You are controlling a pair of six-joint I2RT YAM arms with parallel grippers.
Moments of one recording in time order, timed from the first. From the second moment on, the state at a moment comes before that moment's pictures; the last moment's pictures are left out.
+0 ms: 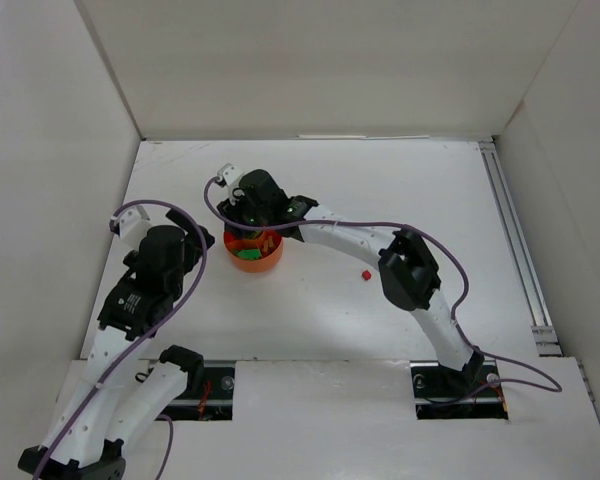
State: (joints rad) left arm -0.36 0.67 0.91 -0.81 -0.52 -0.92; right arm 0.94 2.27 2.01 -0.26 -0.09 0.06
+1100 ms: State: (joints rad) left arm -0.84 1.23 1.04 -0.45 -0.14 -0.70; right arm 0.34 1.32 1.15 -0.41 0.23 0.36
